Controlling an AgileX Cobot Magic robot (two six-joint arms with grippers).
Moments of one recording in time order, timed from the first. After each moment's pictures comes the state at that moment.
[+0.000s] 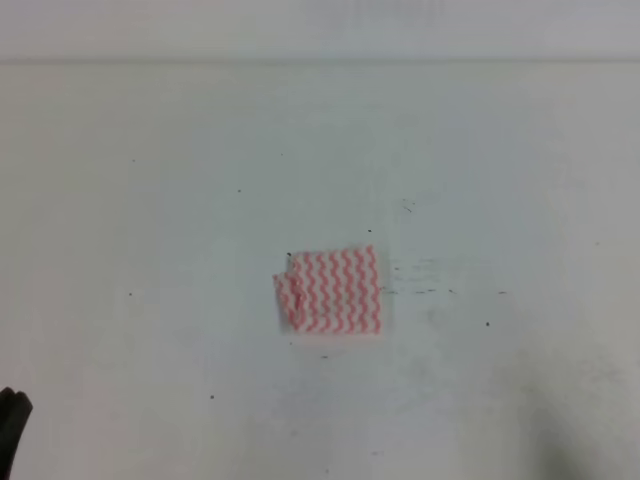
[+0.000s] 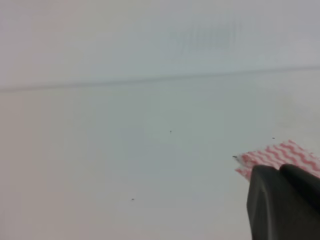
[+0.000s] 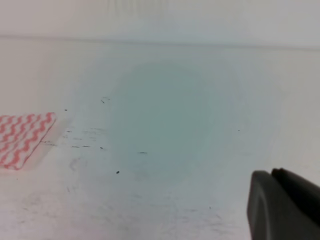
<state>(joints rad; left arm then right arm) -0.35 0.10 0.02 -0.76 0.01 0.76 0.10 -0.02 0.01 0.25 0.28 -0.19</state>
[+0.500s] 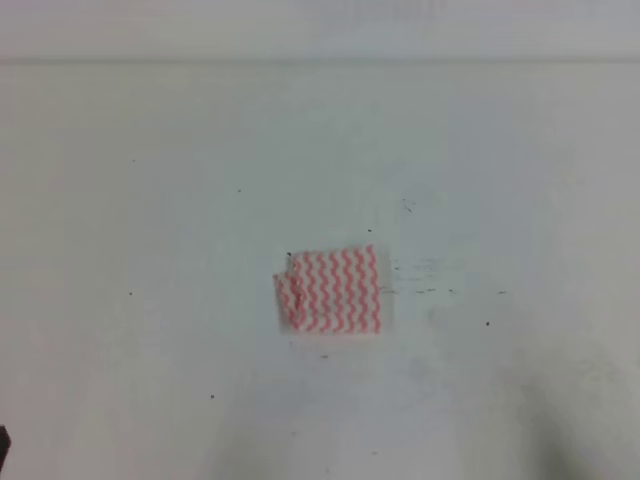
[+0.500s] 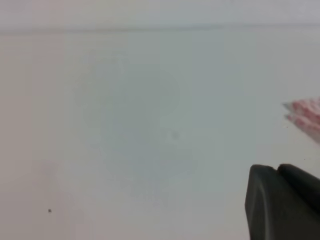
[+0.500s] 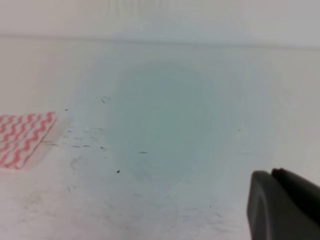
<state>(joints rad) -0.16 -0.03 0.02 -0.23 0.26 0.23 0.10 -0.02 0.01 0.25 0.27 -0.19</state>
